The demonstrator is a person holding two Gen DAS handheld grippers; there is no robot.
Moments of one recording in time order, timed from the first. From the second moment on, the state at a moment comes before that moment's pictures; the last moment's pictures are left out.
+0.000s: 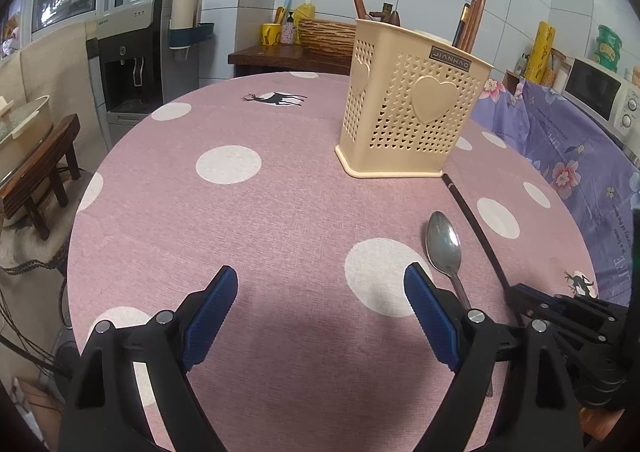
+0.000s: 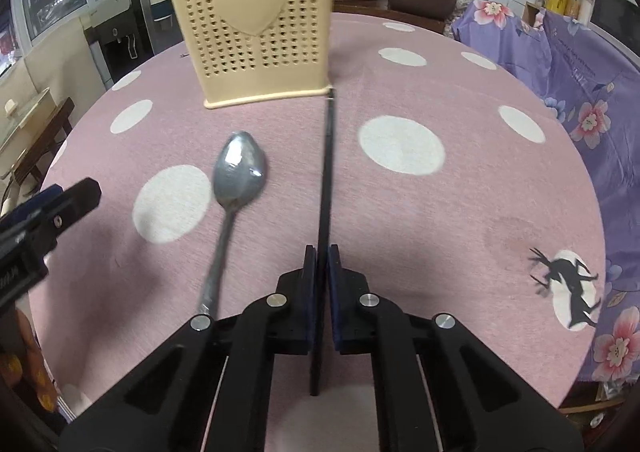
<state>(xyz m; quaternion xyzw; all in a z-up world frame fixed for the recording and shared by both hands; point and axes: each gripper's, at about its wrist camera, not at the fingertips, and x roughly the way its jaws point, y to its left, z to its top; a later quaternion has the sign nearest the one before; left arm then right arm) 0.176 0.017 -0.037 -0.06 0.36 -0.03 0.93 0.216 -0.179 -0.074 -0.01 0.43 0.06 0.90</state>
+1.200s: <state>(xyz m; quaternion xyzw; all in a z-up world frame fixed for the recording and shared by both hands) 0.231 -0.096 -0.058 0.00 0.43 -0.07 0.90 0.211 -0.263 -0.053 0.02 0.39 0.04 0.92</state>
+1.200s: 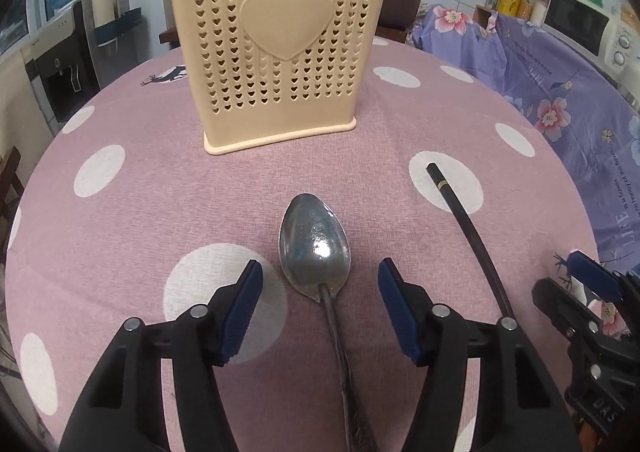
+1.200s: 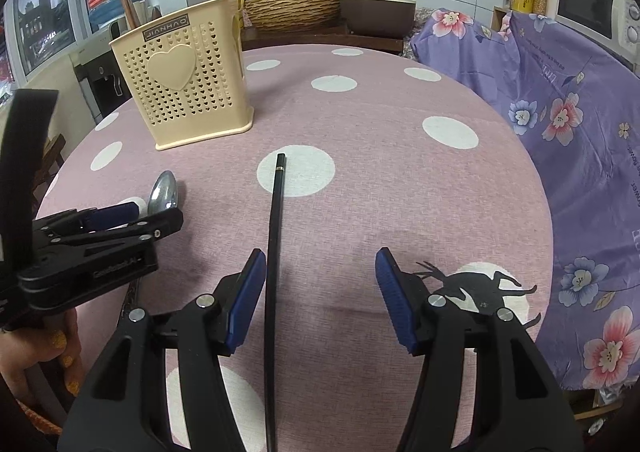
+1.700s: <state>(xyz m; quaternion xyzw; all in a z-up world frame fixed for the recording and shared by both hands) 0.249 -0.102 -0.055 0.01 0.44 -0.07 0.89 0.223 -0.262 -0.056 0.02 0.40 0.06 0.92</state>
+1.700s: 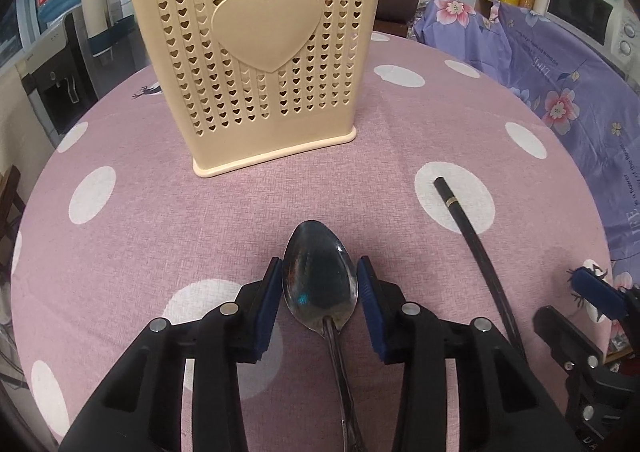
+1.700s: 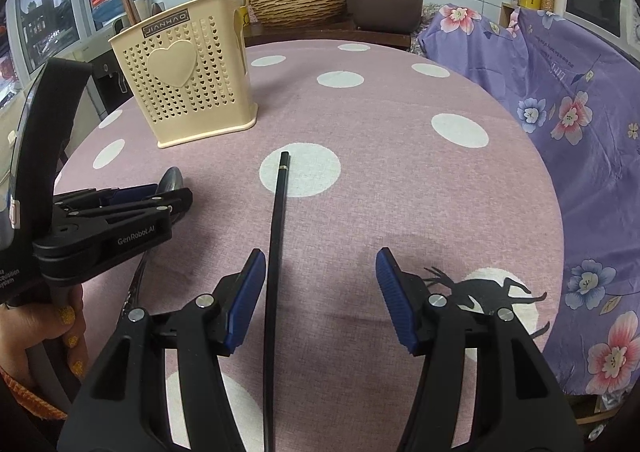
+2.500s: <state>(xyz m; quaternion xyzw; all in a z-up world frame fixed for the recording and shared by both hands) 0.219 -0.042 0.037 -0.06 0.31 -0.09 0.95 0.312 -0.218 -0.068 -0.01 0.45 0.09 0.89</state>
